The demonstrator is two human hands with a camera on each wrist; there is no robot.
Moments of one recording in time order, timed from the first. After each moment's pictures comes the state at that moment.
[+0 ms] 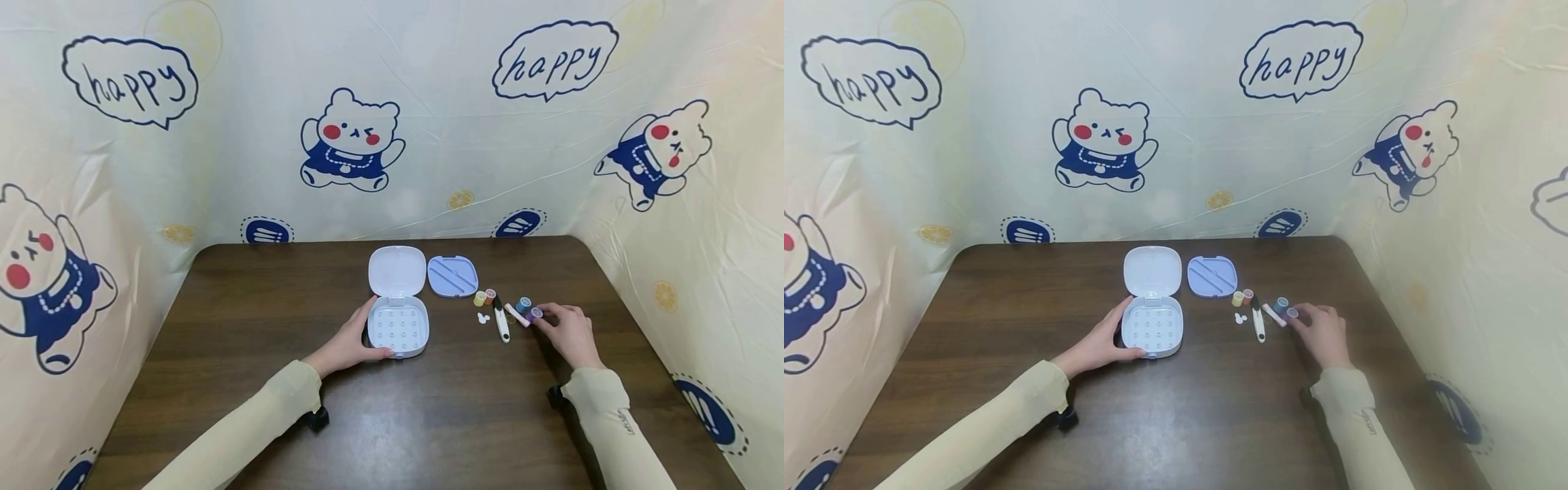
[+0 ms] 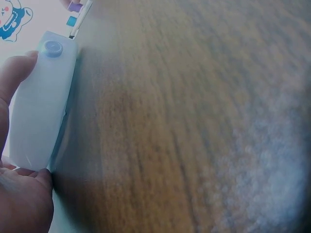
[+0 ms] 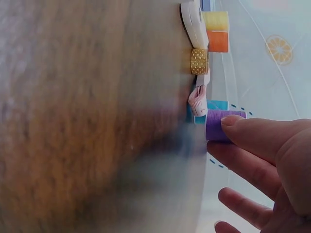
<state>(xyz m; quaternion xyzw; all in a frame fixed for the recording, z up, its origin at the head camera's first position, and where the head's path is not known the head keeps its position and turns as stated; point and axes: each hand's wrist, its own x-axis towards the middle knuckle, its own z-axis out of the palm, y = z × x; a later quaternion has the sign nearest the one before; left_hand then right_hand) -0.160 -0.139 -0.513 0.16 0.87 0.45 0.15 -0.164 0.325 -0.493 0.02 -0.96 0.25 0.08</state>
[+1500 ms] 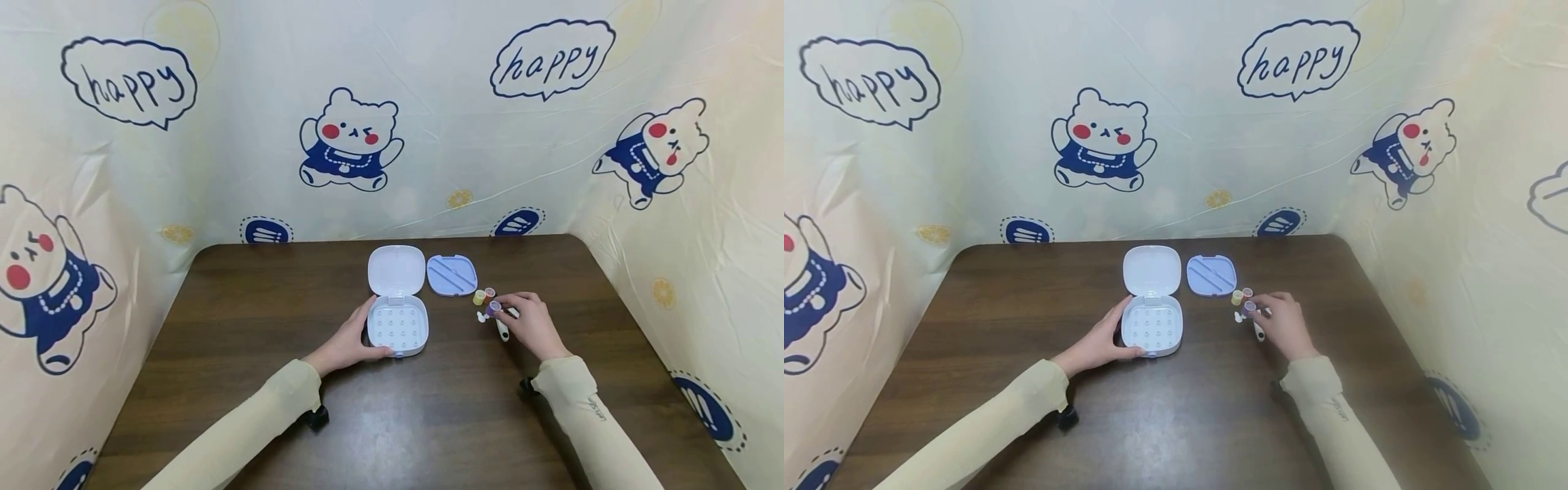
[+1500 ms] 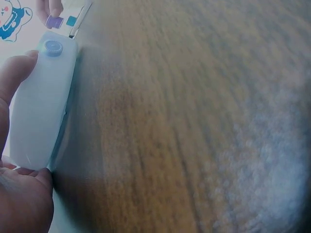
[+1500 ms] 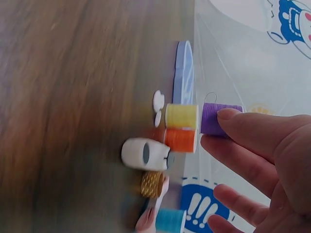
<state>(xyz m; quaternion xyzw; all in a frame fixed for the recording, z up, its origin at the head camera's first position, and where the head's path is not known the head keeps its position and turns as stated) -0.162 -0.140 -0.516 0.16 0.87 0.45 0.15 -0.175 0.258 -0.477 0.08 -0.95 0.29 0.04</state>
